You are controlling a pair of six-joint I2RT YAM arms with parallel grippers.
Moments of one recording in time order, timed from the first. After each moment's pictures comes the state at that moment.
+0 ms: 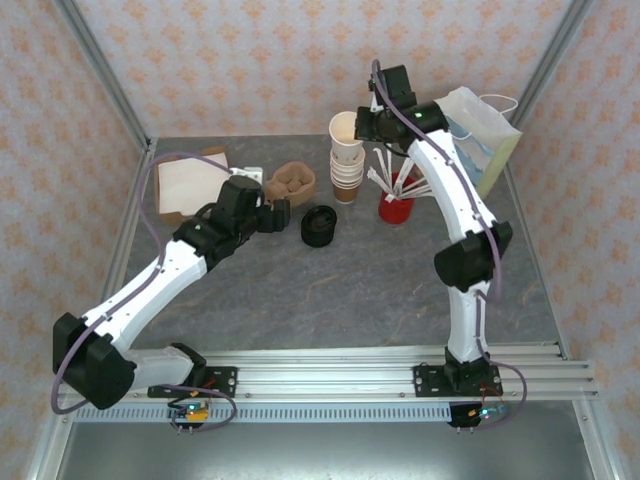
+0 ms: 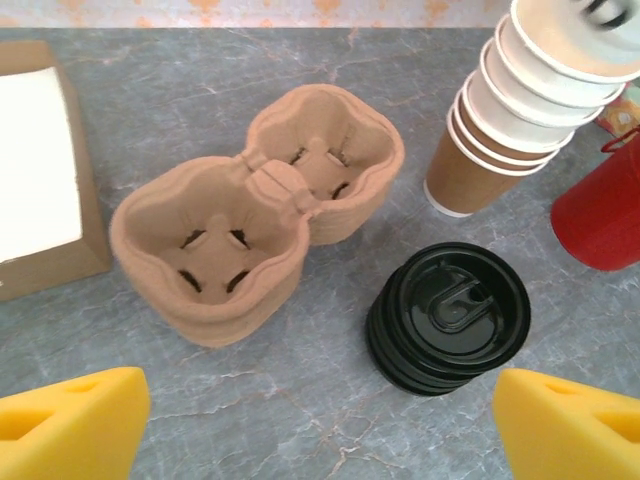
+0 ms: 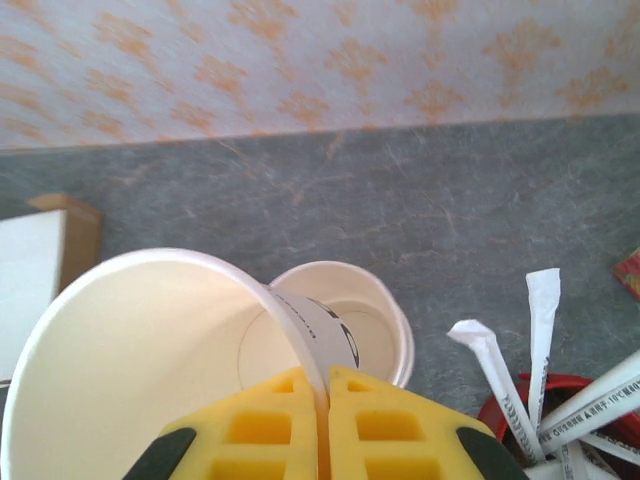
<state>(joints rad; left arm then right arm) -0.48 1.23 1.06 -0.49 -0.25 -0.36 0.42 2.03 2.37 -1.04 0.03 0.35</state>
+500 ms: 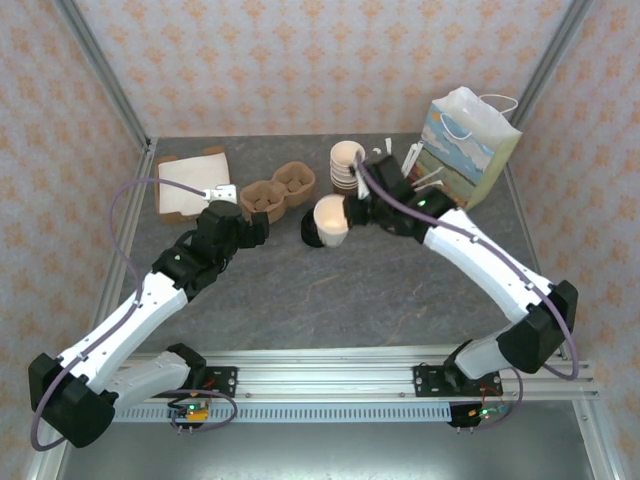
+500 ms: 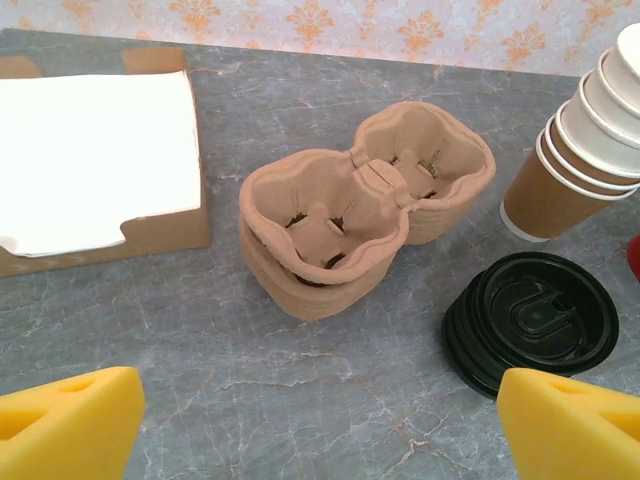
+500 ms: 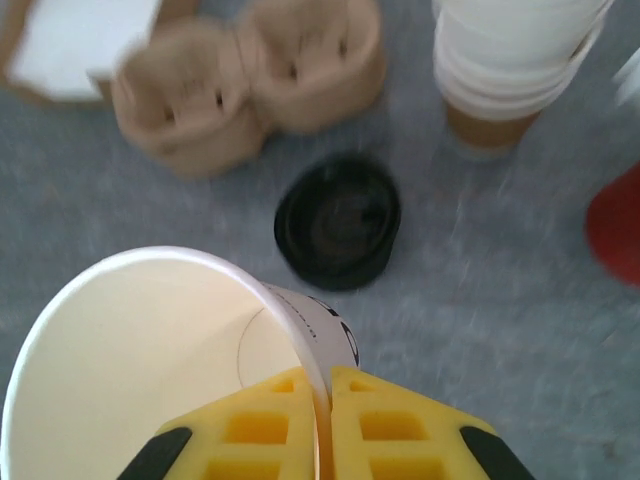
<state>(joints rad) -0.48 1.02 0.88 -0.47 -0.40 -0.41 0.69 1.44 1.37 -0.77 0.01 0.36</state>
